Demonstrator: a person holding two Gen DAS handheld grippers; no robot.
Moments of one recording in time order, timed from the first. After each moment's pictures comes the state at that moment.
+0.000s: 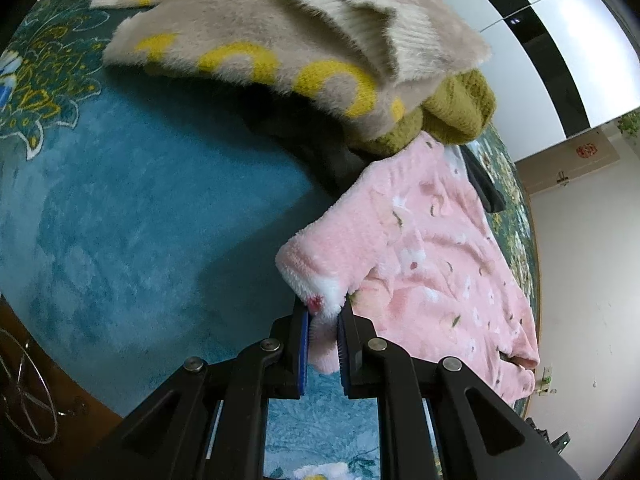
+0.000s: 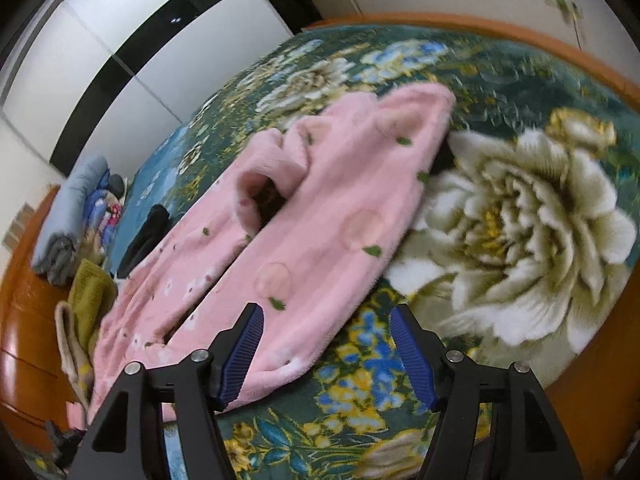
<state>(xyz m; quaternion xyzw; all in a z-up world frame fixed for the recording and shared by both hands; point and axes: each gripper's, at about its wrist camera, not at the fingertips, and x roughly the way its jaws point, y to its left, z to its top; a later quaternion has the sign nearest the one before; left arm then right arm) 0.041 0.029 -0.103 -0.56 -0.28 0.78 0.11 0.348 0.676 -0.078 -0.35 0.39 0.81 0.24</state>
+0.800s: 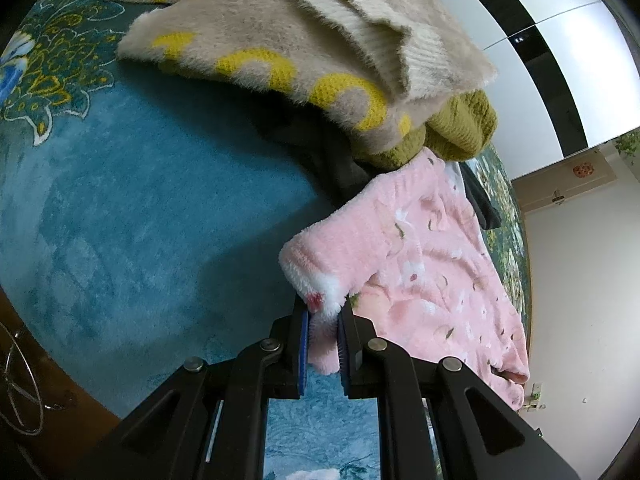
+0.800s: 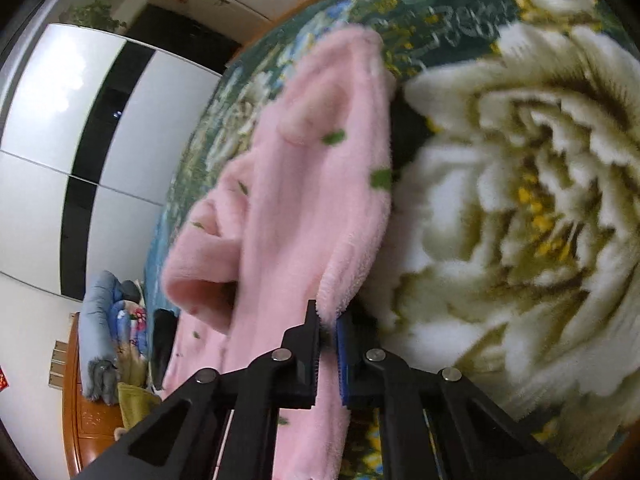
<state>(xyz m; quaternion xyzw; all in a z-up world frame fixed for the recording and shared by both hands) 0.048 0.017 -0.100 -0.53 -0.30 0.78 0.11 0.324 0.743 -0.134 -0.24 0.56 0.74 0.28</state>
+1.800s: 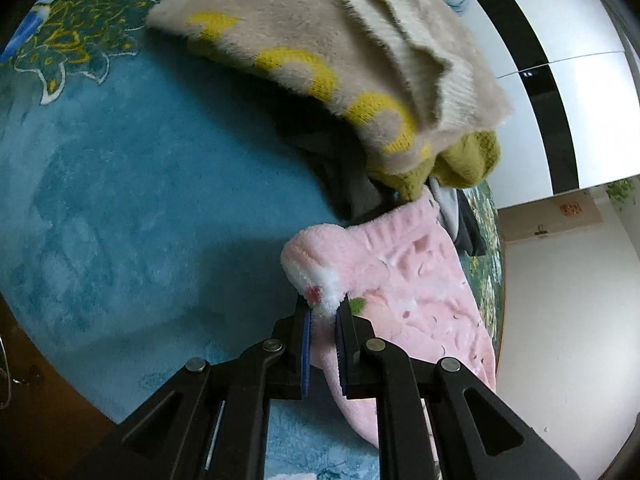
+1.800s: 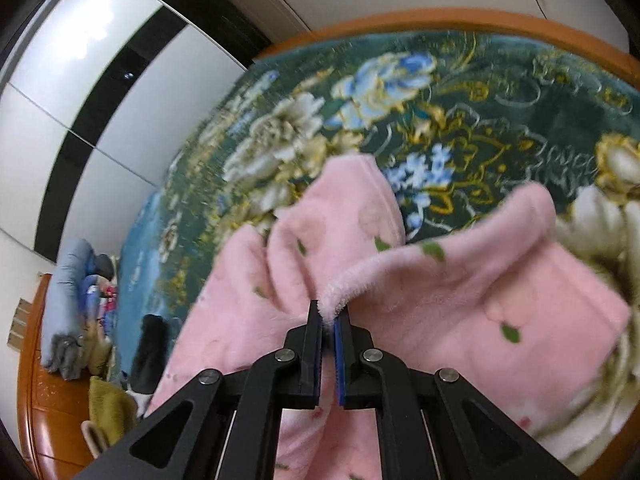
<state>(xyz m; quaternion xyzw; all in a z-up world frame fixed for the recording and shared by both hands) 0.045 -0.004 -0.115 -0.53 -0.38 0.76 0.10 0.252 0.780 -0.073 -0.31 0.46 0.78 0.31</state>
